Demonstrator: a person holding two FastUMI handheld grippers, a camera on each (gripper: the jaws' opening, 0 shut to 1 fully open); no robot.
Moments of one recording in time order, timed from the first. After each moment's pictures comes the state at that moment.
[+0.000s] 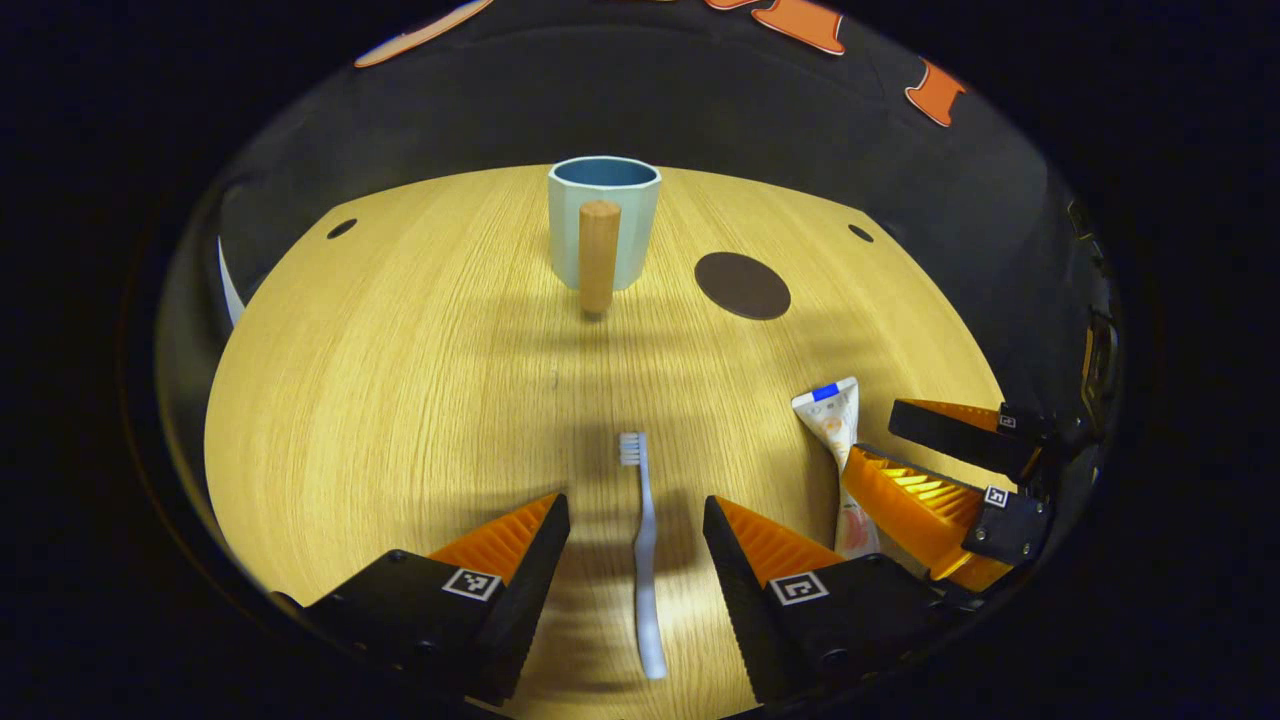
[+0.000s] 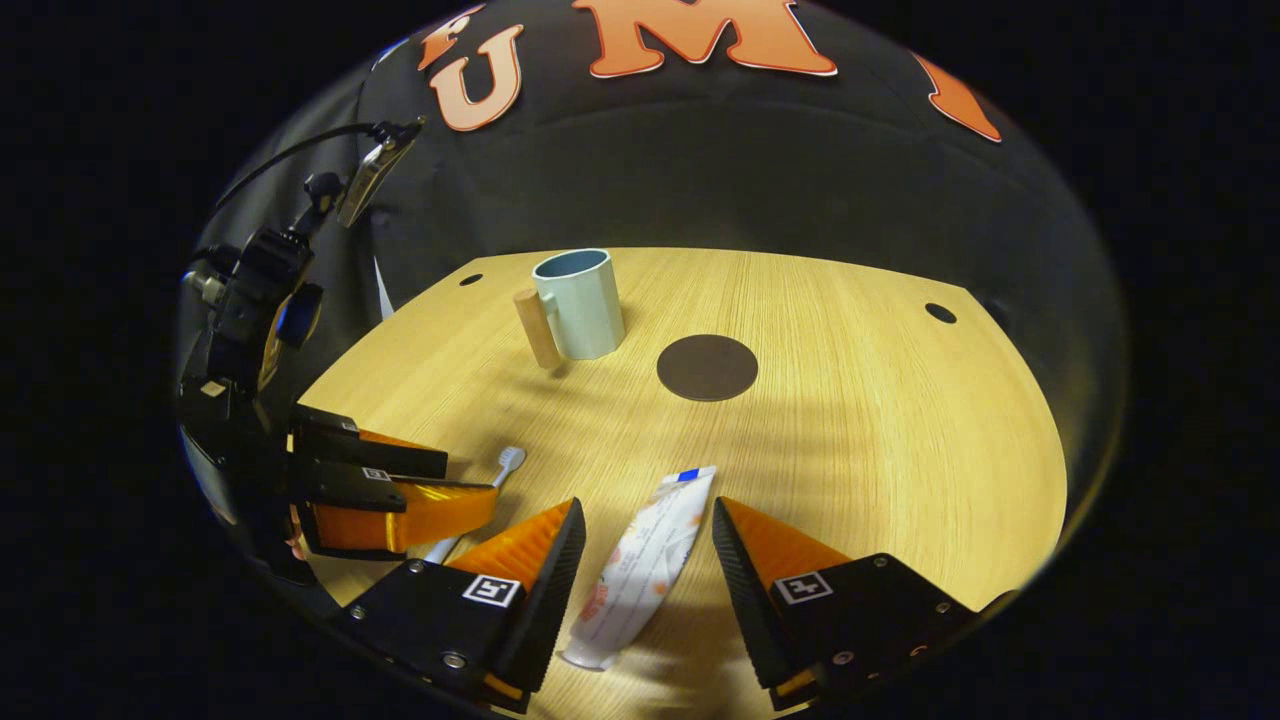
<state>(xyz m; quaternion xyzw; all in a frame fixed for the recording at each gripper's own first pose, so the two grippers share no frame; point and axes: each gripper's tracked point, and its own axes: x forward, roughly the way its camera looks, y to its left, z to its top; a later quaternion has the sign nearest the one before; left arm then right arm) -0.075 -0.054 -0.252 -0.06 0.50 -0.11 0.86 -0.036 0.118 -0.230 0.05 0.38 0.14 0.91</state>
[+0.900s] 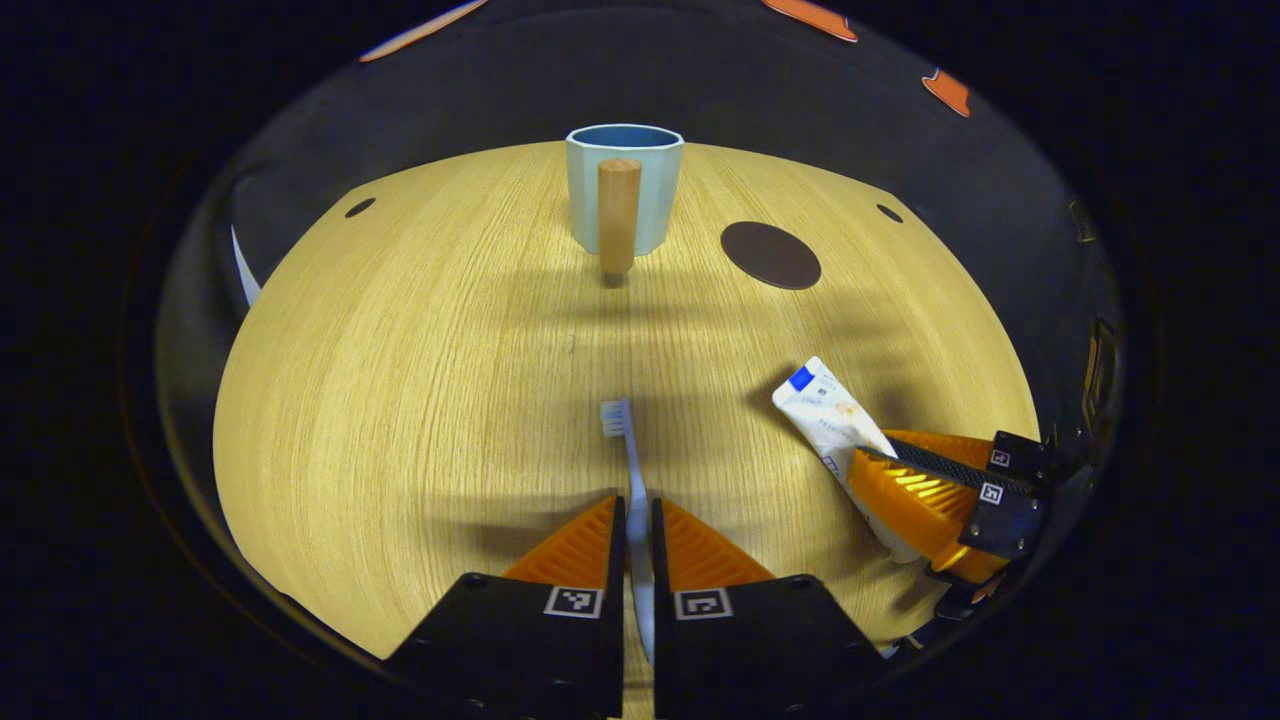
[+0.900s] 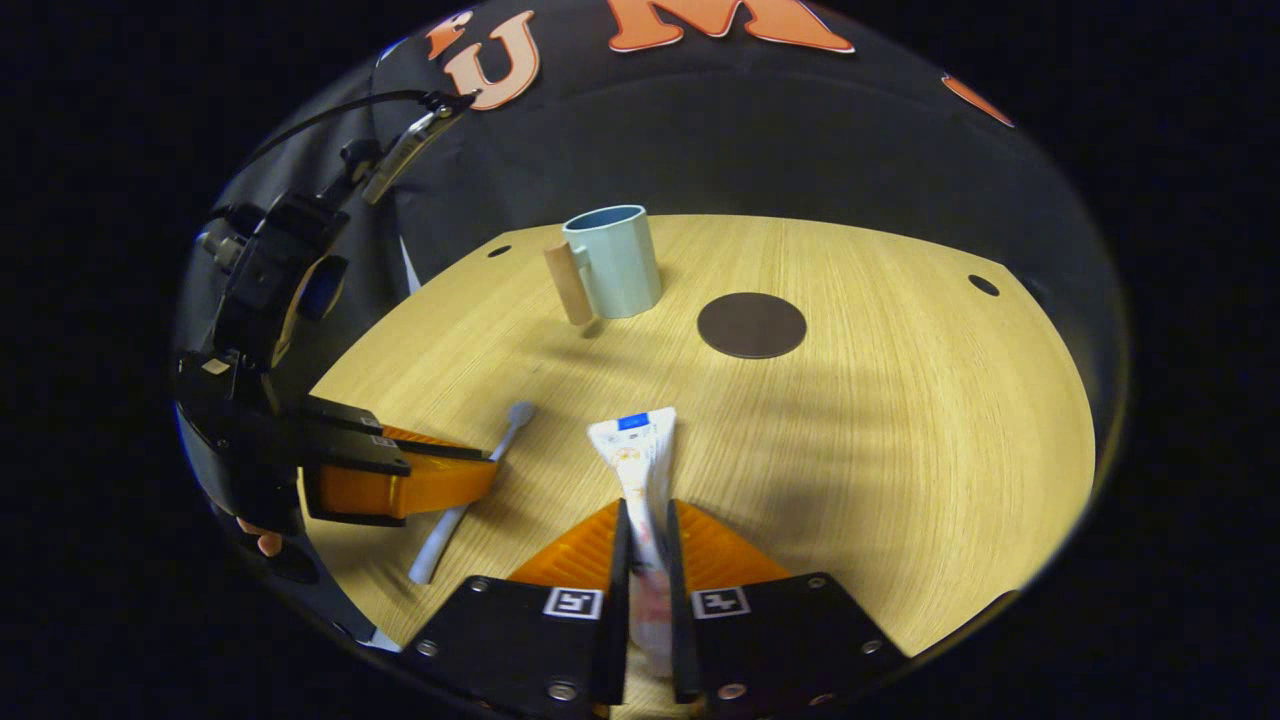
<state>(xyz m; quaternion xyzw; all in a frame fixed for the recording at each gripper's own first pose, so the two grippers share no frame) -0.066 -0.074 -0.260 -0.05 0.53 -0.07 0.85 -0.045 0.135 -0.260 0.06 0.41 0.17 0.89</state>
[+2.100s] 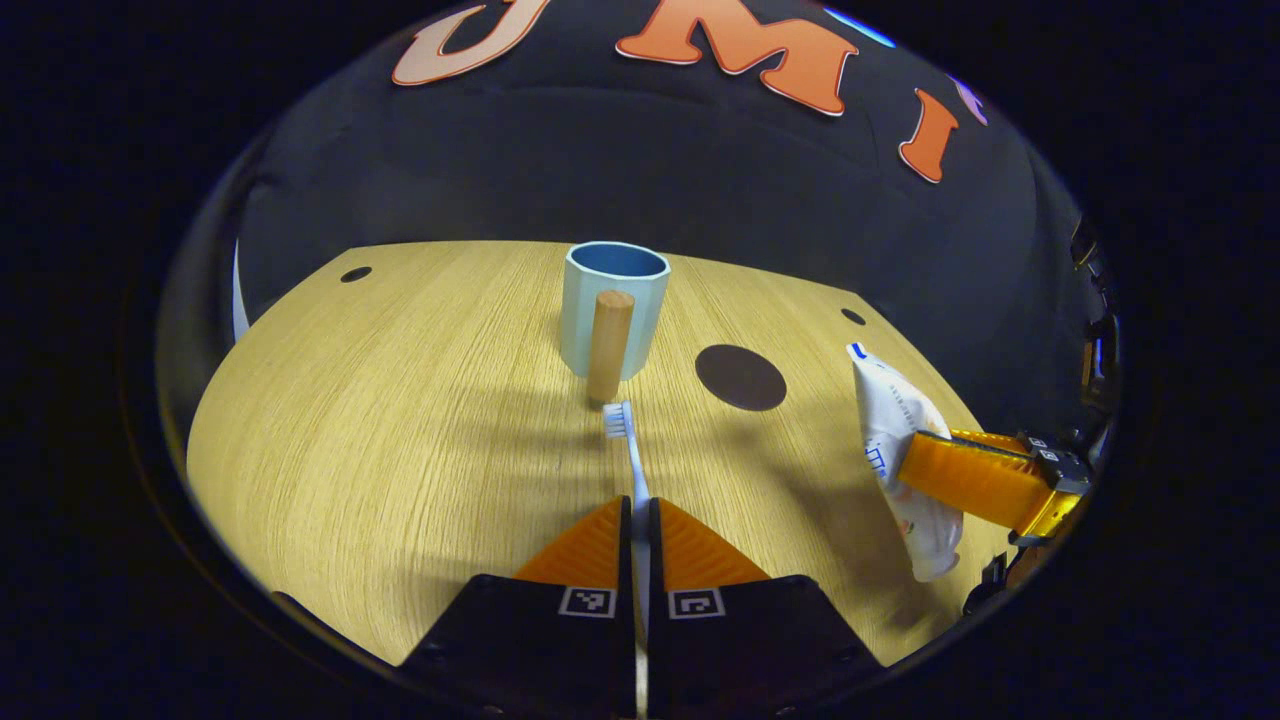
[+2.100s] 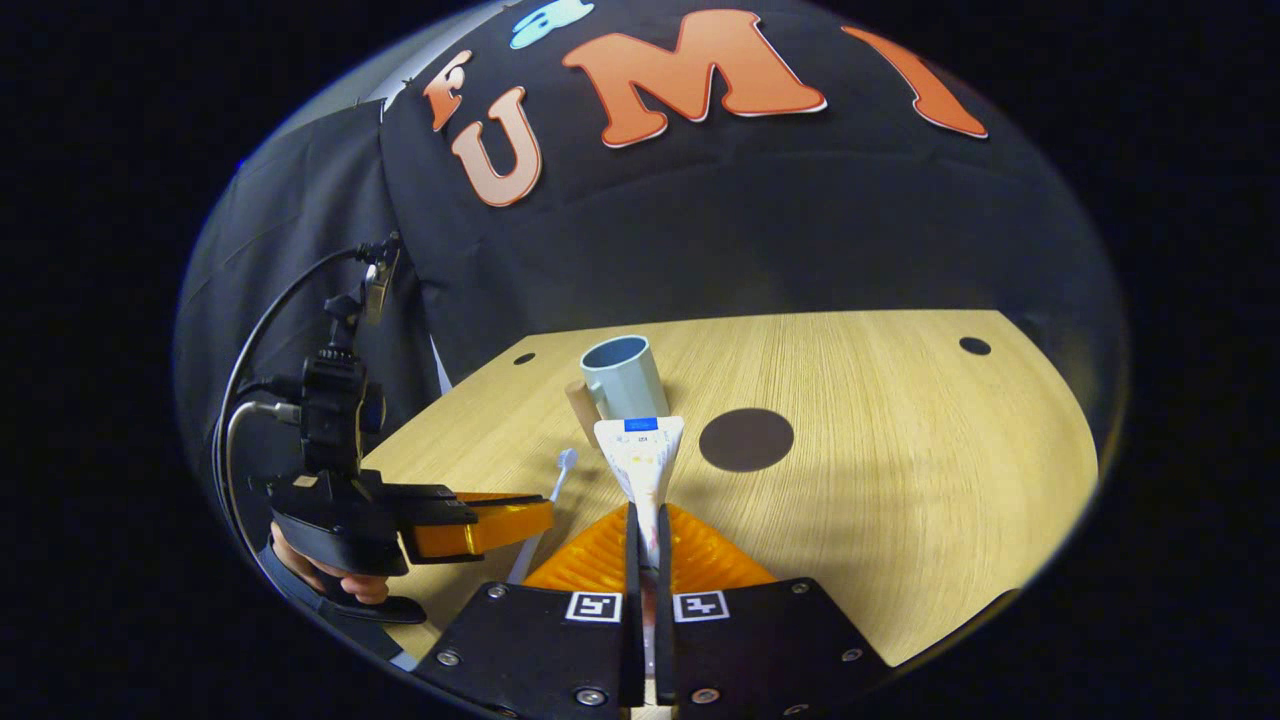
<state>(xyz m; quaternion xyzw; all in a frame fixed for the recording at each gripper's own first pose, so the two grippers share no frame) -0.033 -0.073 -0.309 -0.10 0.34 -0.10 0.93 -0.018 0.116 -0.173 0.12 0.26 0.19 0.94</state>
